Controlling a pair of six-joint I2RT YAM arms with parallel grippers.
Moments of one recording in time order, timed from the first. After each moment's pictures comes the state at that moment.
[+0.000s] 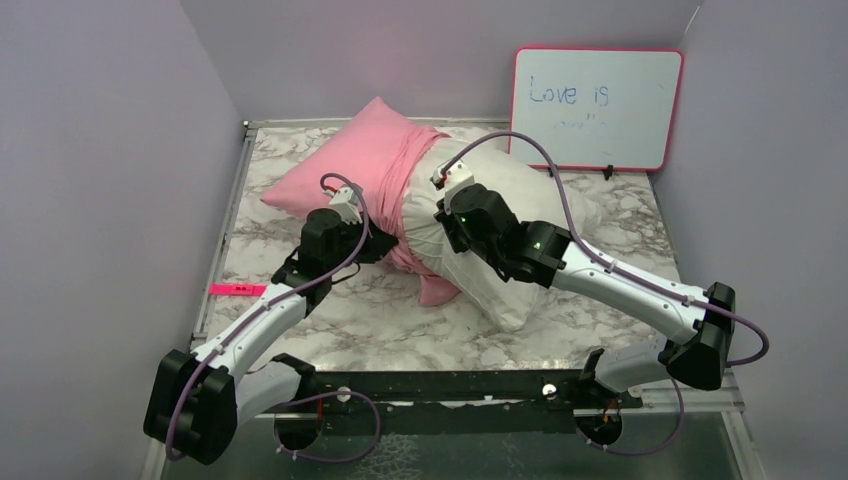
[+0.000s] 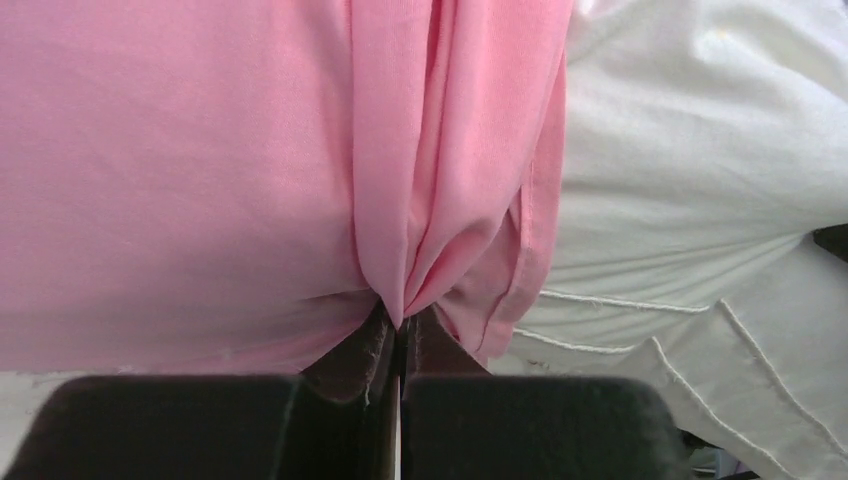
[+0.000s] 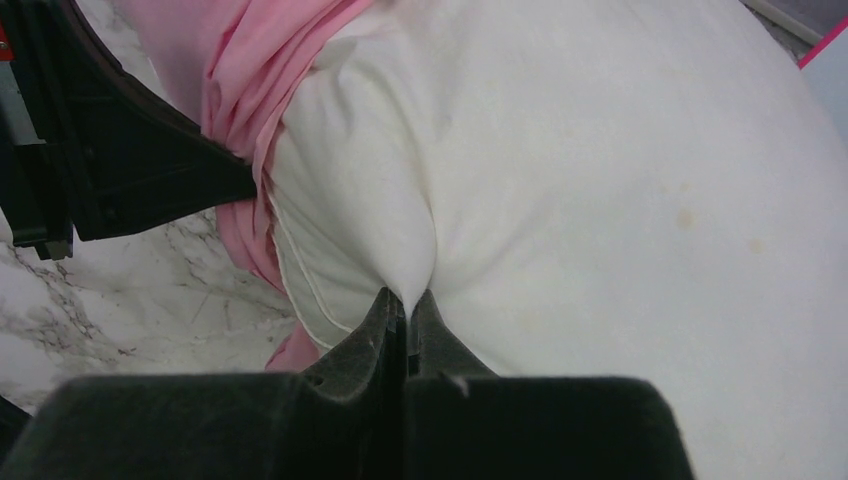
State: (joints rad) left arm -0.41 1.06 0.57 0.12 0.29 -0.56; right arm 1.03 1.38 1.31 -0.46 0.45 0.13
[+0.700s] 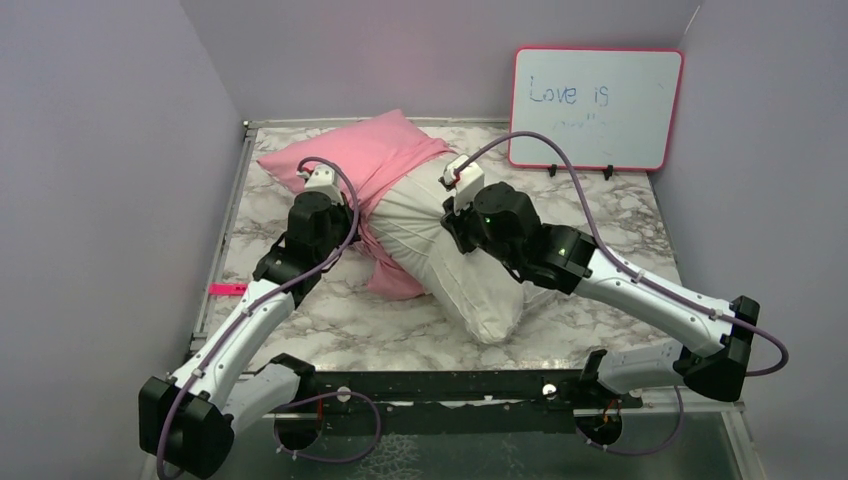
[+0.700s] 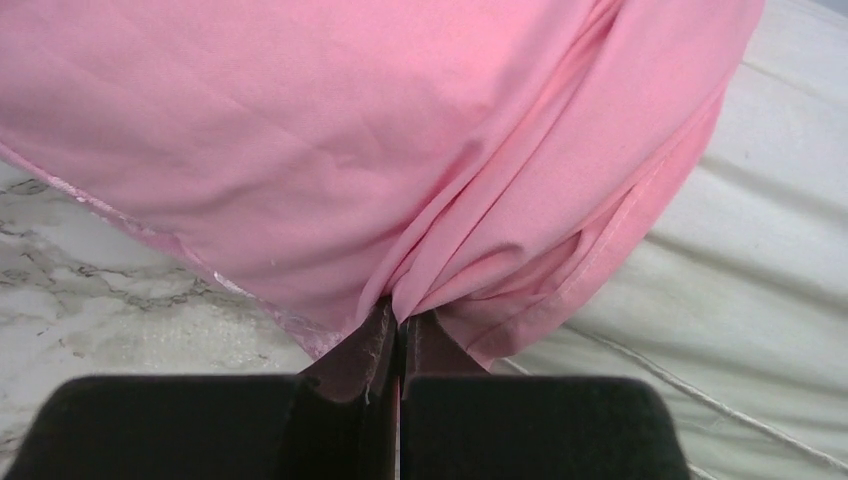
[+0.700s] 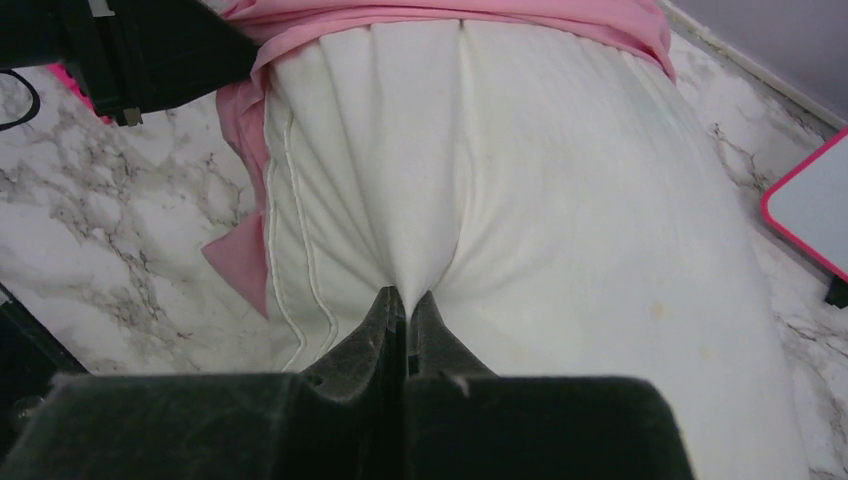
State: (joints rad) left arm -0.39 0.98 0.77 -0.20 -0.16 -0.37; right arm 1.03 1.28 1.29 -0.41 0.36 0.06
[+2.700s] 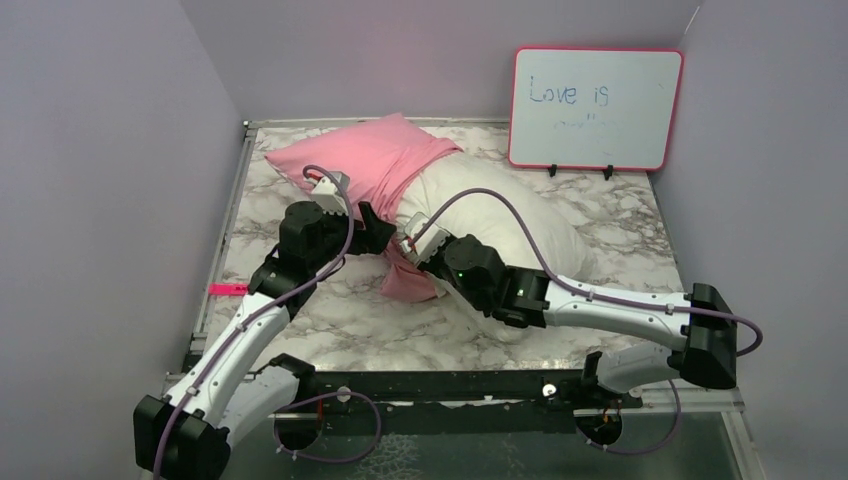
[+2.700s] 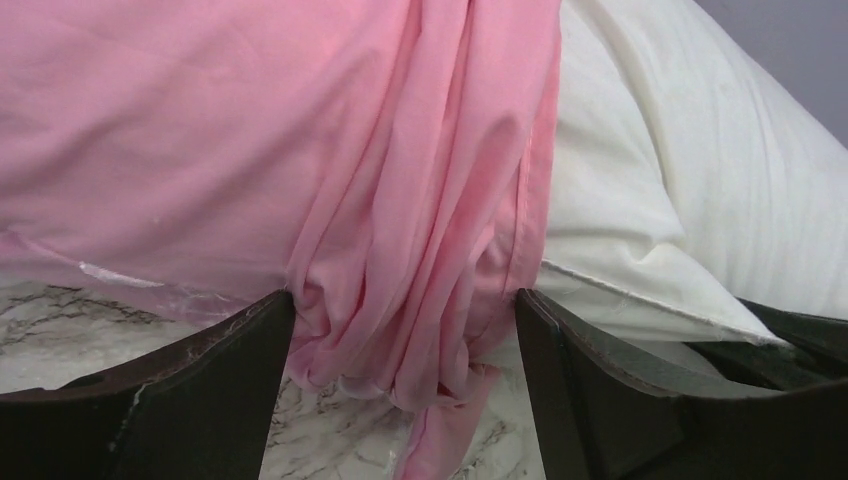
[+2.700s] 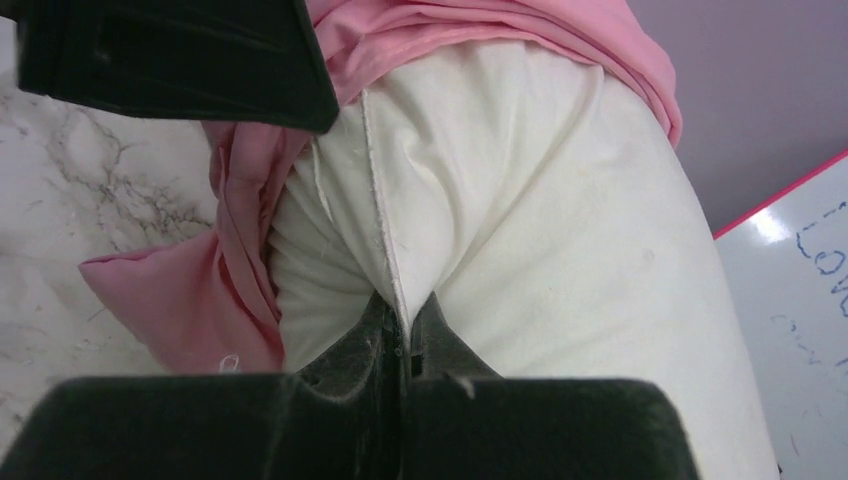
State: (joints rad) left arm -0.39 0.89 0.72 -0.13 0.17 -0.40; right arm 1.20 1.35 0.99 0.05 0.59 -0.35
